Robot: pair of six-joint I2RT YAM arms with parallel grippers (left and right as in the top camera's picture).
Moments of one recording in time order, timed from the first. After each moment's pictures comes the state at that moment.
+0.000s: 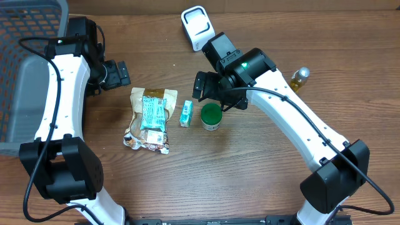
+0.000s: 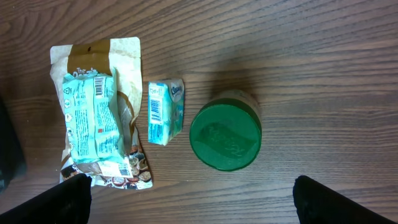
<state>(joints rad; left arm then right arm) 0.10 1.88 1.73 -1.22 -0.01 -0.23 0.59 1.86 1.78 -1.19 -0.08 0.77</state>
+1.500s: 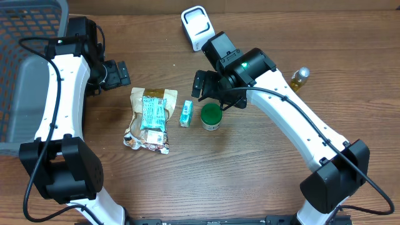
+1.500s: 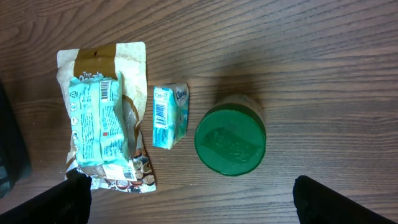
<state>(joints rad) 0.10 1.88 1.73 -1.22 -0.01 -0.23 0.59 1.86 1.78 -1.17 -0.08 0.77</state>
